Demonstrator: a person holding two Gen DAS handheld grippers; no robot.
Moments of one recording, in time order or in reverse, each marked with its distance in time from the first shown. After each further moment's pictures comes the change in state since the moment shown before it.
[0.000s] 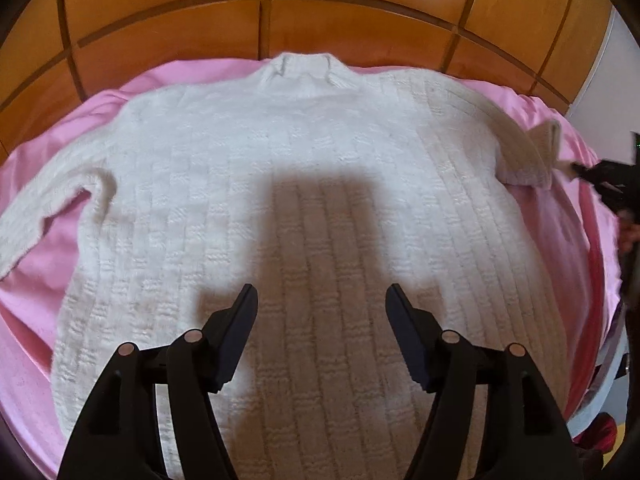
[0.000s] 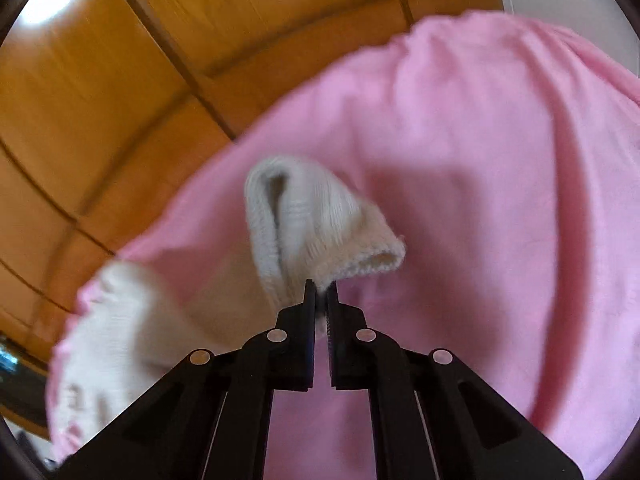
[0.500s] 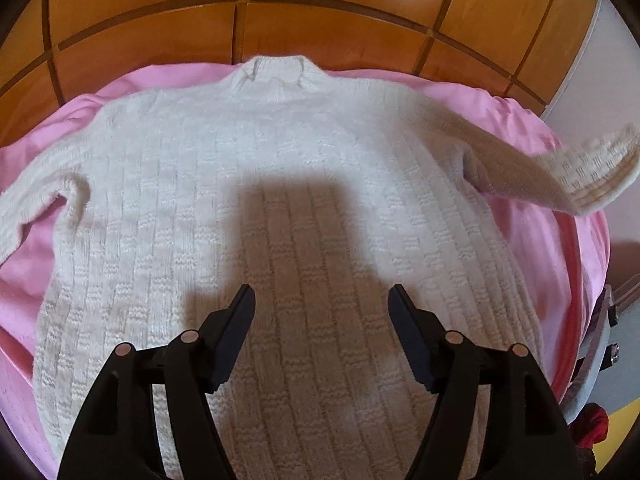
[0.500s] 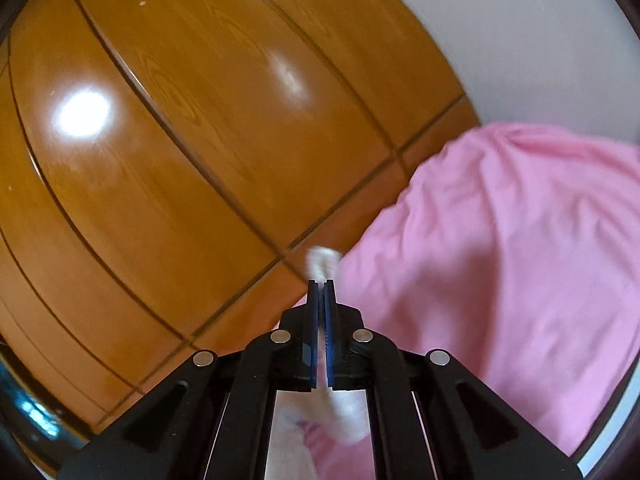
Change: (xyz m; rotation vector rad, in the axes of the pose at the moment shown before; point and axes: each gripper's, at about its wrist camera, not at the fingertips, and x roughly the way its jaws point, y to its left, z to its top) left arm -0.007 -0.009 0.001 0.026 -0.024 -0.087; right arm -0.201 0.006 0.023 0.108 -0.389 0.099
